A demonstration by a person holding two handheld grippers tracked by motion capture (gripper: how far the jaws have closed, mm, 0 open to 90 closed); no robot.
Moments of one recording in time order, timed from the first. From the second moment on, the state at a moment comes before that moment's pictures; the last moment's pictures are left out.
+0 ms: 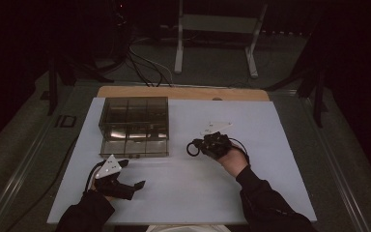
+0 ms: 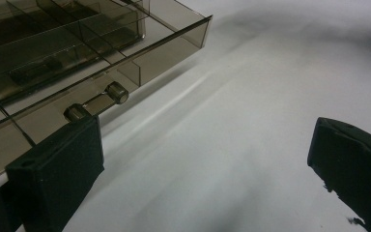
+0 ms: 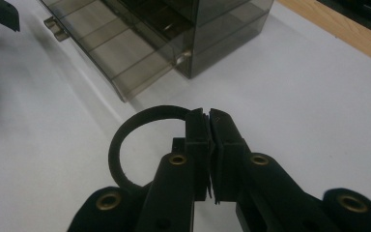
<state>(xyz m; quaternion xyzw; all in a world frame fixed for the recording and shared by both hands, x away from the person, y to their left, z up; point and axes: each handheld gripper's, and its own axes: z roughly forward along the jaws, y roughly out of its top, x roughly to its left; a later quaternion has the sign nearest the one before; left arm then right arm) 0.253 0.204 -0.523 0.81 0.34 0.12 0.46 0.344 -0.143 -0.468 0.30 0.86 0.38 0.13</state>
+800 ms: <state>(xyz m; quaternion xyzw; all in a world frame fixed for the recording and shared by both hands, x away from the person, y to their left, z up) 0.253 0.204 -0.523 0.81 0.34 0.12 0.46 0.354 -0.110 -0.463 0.28 0.87 0.39 0.12</state>
